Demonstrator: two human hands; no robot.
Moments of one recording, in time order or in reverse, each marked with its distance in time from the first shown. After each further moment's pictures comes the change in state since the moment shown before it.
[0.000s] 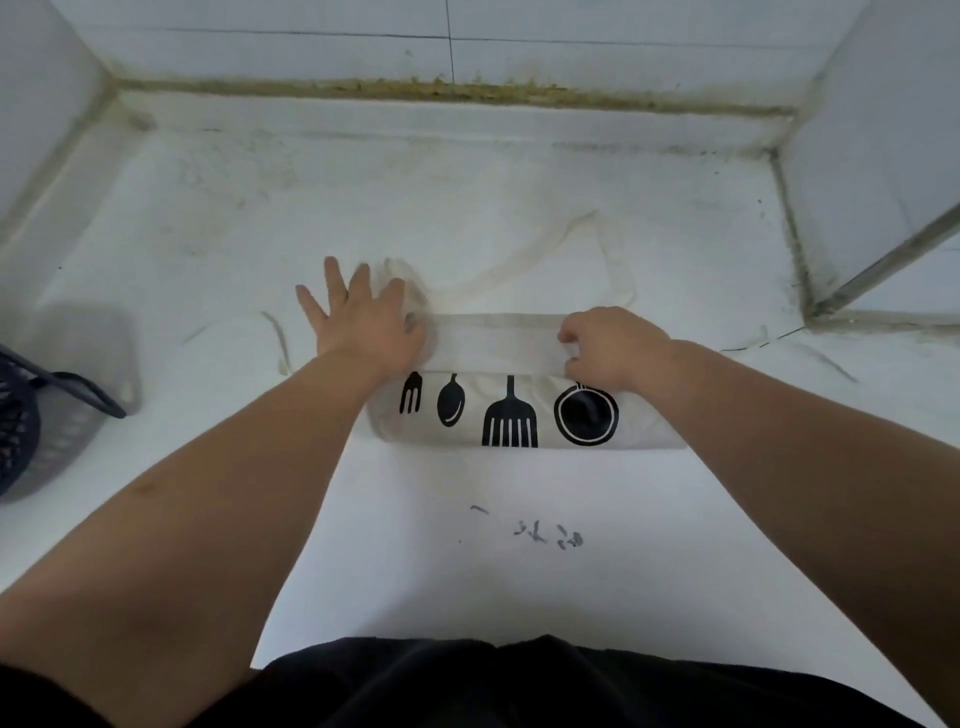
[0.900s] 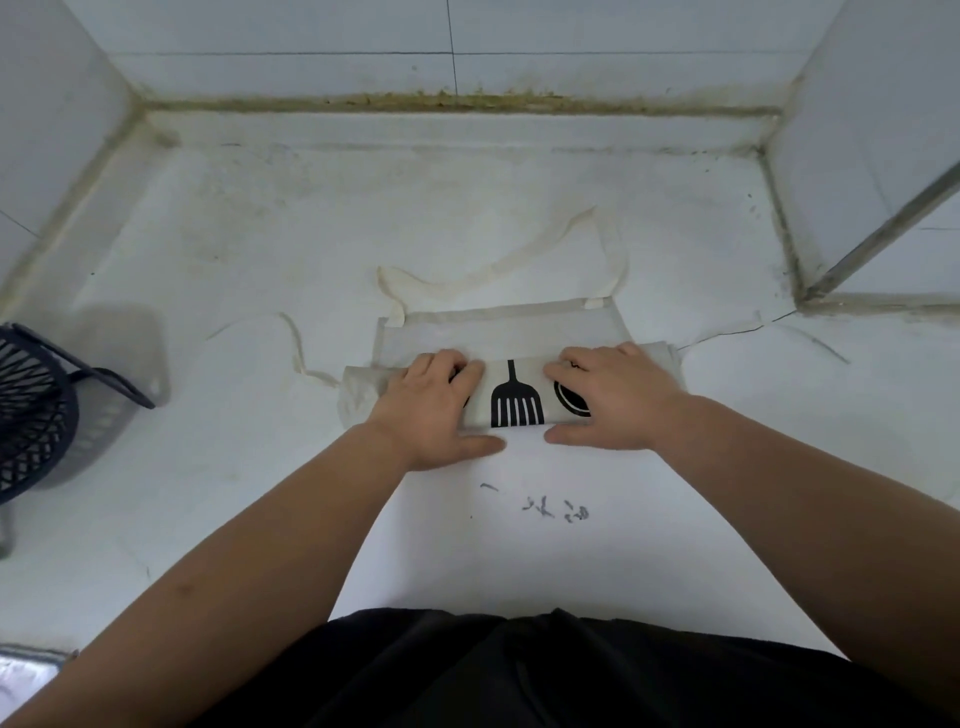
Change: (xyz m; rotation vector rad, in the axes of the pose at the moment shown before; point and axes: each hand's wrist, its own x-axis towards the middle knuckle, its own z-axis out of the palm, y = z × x) left_hand -0.073 0.012 0.033 -0.018 -0.100 0.484; right_hand -0.044 0.006 0.045 -0.295 0.097 -0.295
